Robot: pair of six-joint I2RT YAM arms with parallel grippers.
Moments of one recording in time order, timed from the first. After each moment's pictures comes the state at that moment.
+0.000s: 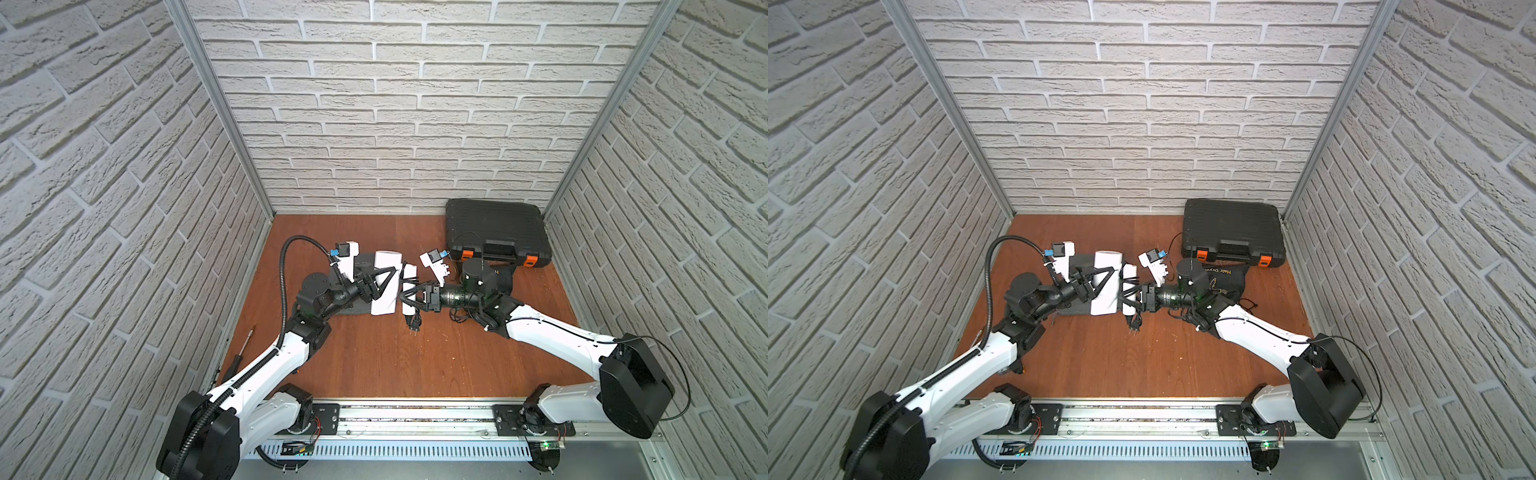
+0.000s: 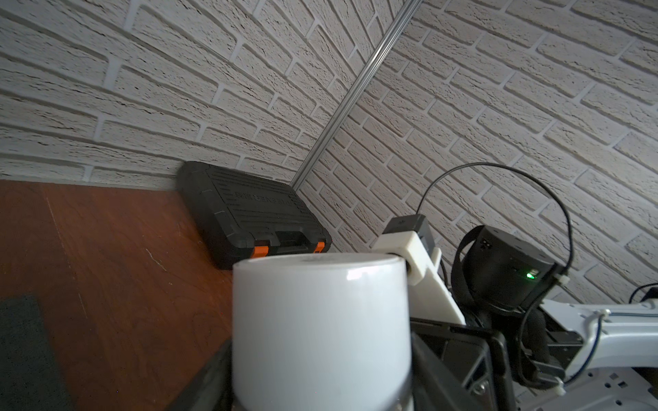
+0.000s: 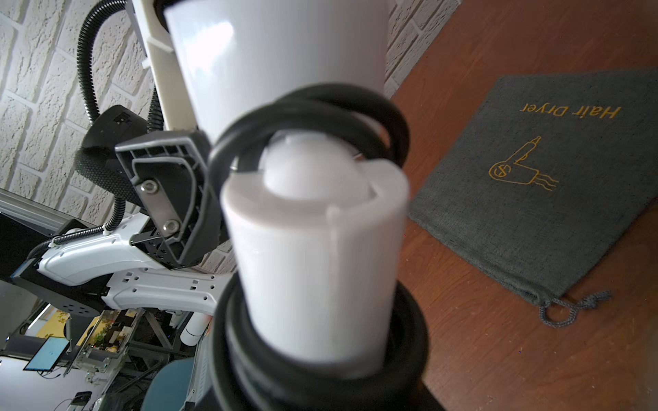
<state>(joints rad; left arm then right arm) -0.45 1.03 0.54 0.54 0.51 -0.63 0.60 1.35 0.80 0.28 -0.72 0.70</state>
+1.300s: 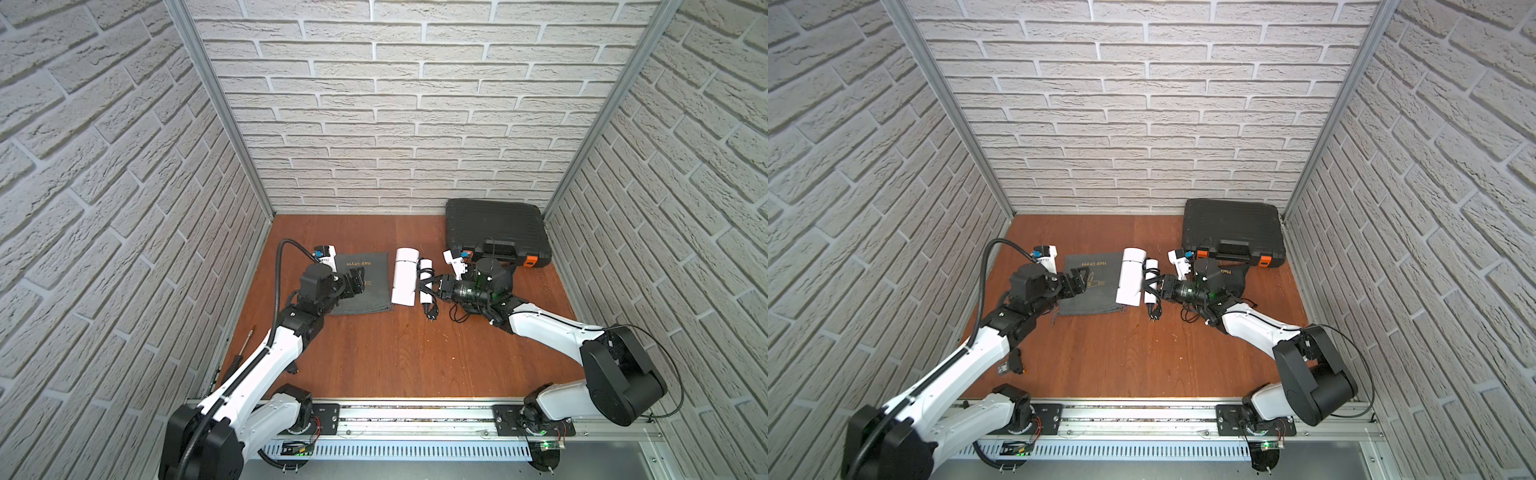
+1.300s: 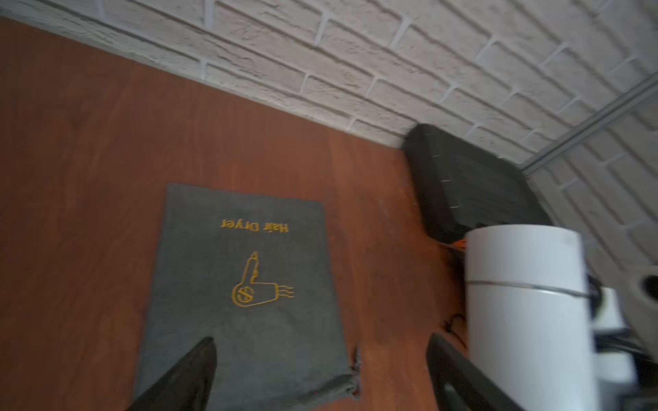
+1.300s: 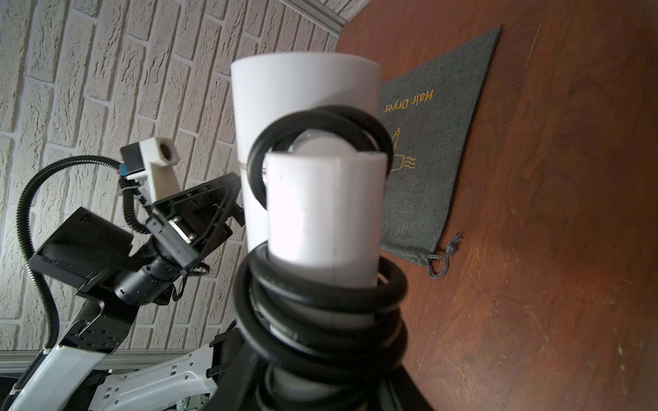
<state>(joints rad) -0.33 1.08 0.70 -0.17 -0.03 -0.46 0.40 1.42 0.69 0.36 -0.69 0.93</state>
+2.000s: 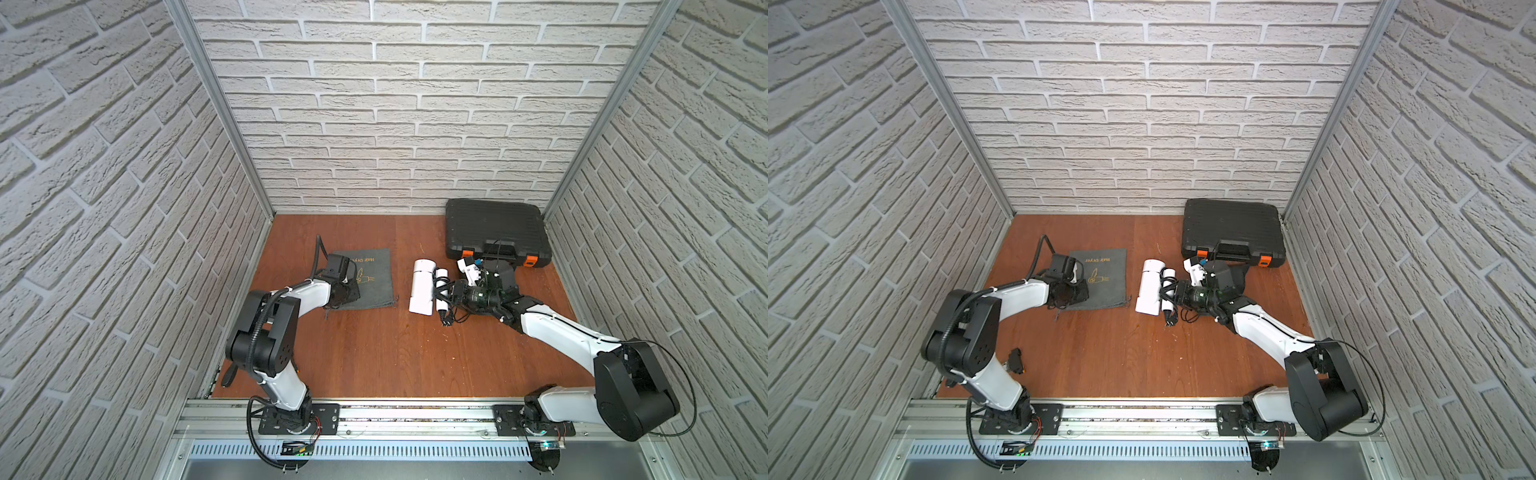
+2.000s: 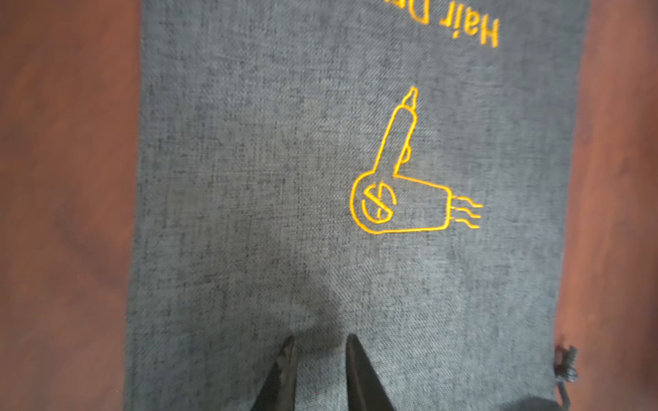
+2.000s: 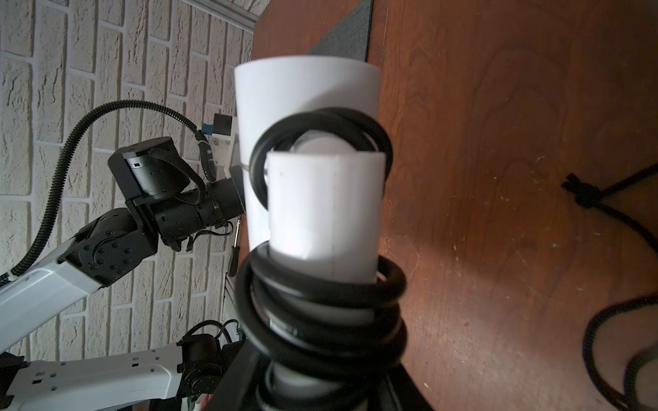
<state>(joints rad) -0.29 1.72 0.90 -0.22 0.09 -0.48 0.30 1.33 0.69 0.01 -0.63 0.81</state>
